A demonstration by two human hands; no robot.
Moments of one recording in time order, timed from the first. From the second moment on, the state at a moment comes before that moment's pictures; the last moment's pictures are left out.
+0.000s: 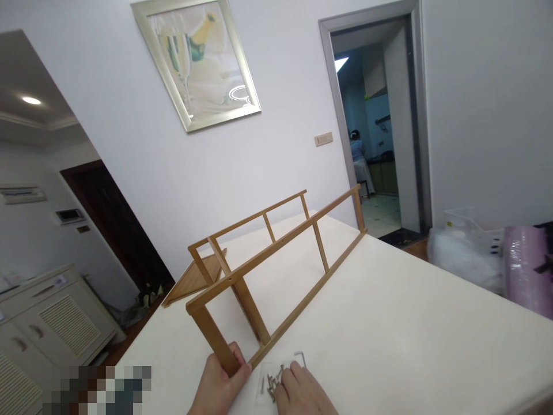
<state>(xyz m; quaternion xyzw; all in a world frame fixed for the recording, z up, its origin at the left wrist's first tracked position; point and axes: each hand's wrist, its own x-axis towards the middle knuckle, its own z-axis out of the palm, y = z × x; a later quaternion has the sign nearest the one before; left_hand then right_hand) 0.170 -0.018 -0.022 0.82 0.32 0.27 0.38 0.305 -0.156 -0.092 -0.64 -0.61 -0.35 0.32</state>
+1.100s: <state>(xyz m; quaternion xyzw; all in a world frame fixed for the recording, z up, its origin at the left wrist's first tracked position) 0.165 -0.019 -0.021 0.83 0.33 0.26 0.36 0.303 -0.169 -0.065 -0.63 -0.63 -0.35 0.29</state>
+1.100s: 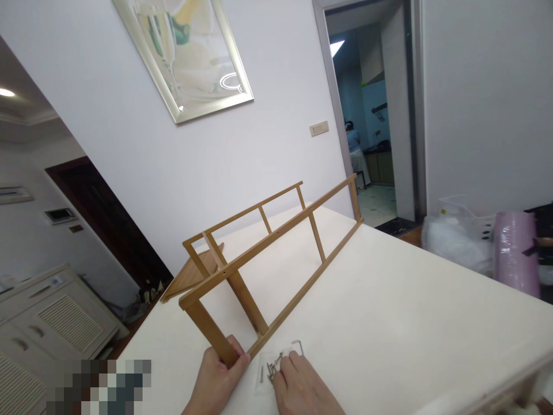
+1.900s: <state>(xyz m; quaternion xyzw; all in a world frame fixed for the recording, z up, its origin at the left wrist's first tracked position) 0.166 -0.017 -0.023 0.83 0.33 0.26 0.37 0.300 -0.174 -0.052 -0.64 -0.61 -0.34 0.31</state>
